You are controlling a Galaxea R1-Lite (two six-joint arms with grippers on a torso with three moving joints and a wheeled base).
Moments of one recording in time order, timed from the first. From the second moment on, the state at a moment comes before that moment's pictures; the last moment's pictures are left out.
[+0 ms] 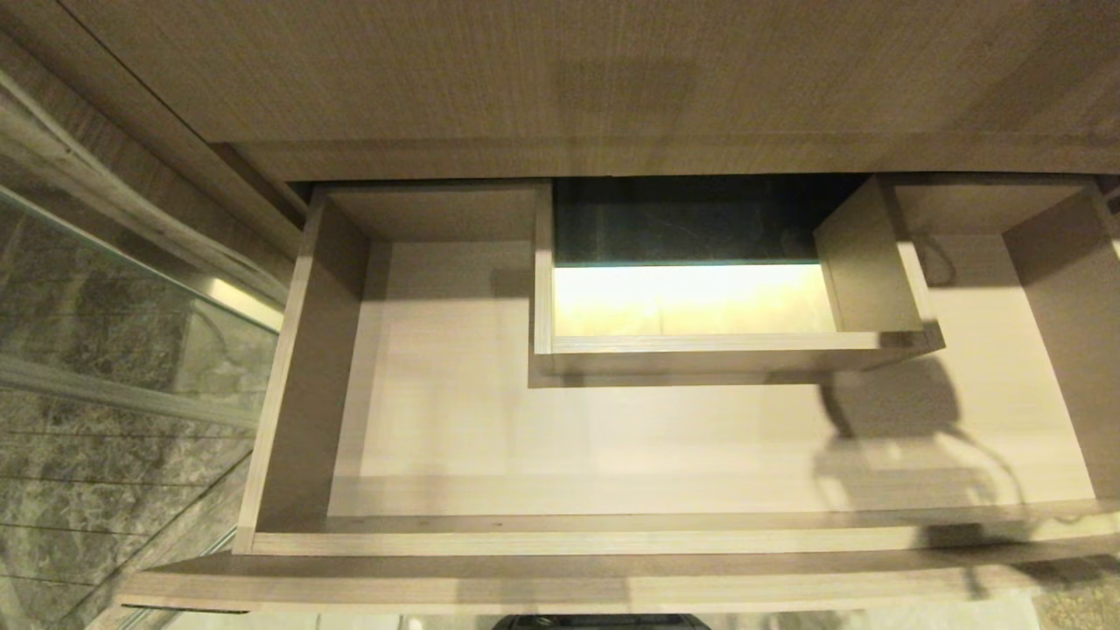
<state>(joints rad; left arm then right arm) 0.00 0.00 0.00 0.01 0.00 0.02 -0.46 0.99 -1.89 0.67 0.24 -0.45</state>
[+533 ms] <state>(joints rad) 0.00 0.00 0.00 0.01 0.00 0.02 -0.46 0.97 -1.86 0.68 0.24 -0.45</state>
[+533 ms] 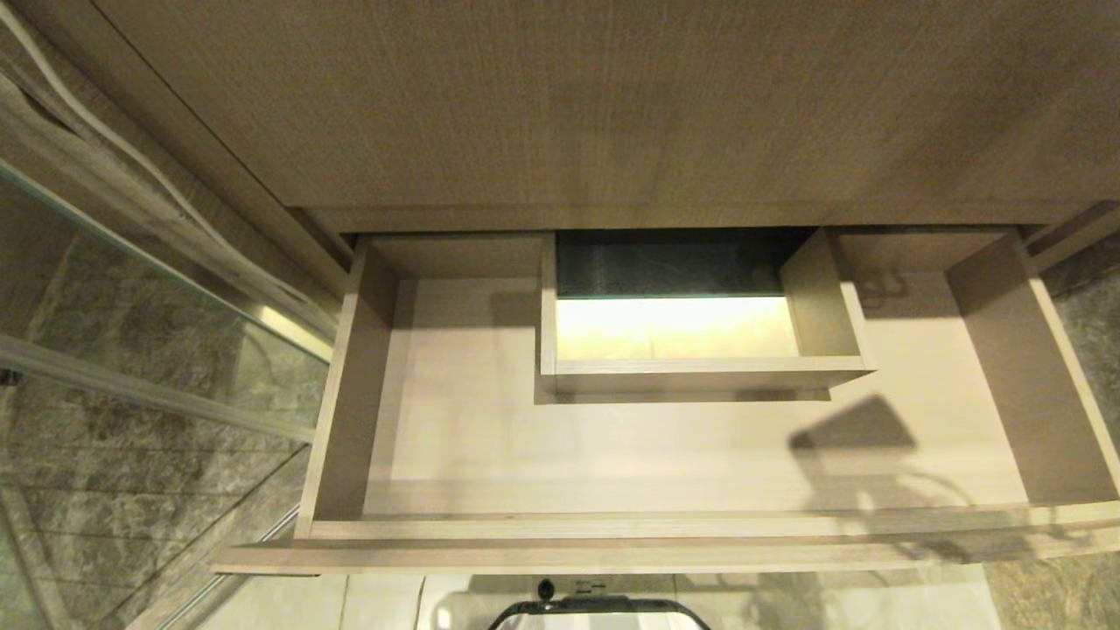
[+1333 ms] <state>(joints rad) 0.00 0.00 0.00 0.01 0.00 0.02 -0.47 0.95 -1.84 0.66 0.24 -0.45</state>
